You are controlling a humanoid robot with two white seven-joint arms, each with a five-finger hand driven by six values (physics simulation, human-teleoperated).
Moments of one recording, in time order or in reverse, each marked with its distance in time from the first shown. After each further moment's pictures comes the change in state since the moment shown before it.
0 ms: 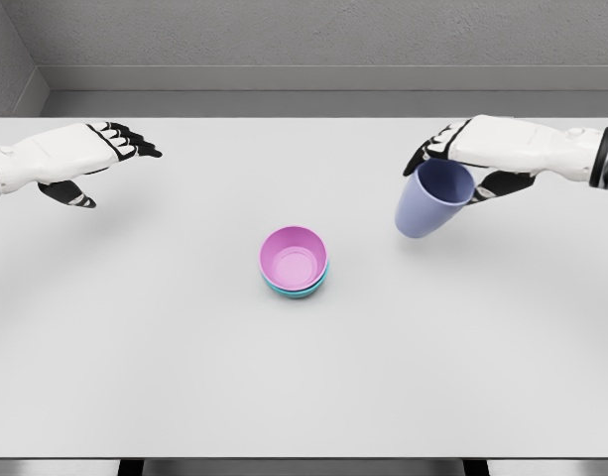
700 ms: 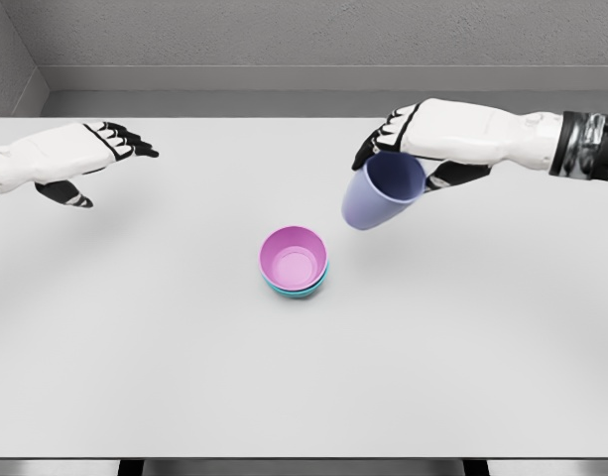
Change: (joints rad) left arm 0.000 0.006 0.000 0.002 -0.001 0.000 0.000; right arm -0.049 0.088 0.009 -0.093 -0.001 0.000 0.000
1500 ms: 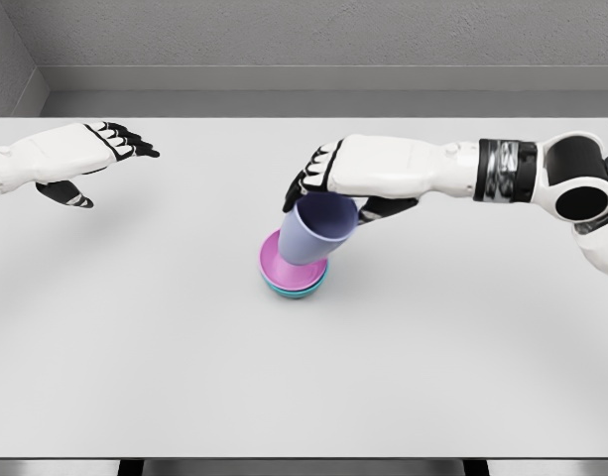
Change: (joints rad) left arm 0.000 -0.002 0.000 0.000 -0.002 0.000 -0.001; right arm -0.008 0.137 0.094 -0.041 0.029 0.016 0.000
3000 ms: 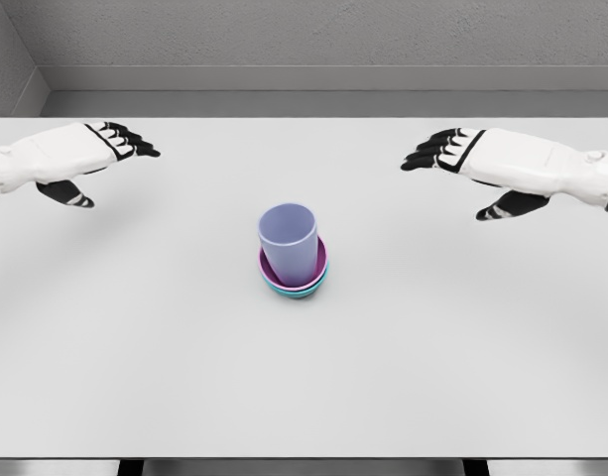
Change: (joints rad) left arm 0.000 -0.001 0.003 0.002 0.000 0.000 -0.001; right arm 0.275 -0.235 -0.354 0.036 0.031 -0.060 0.000
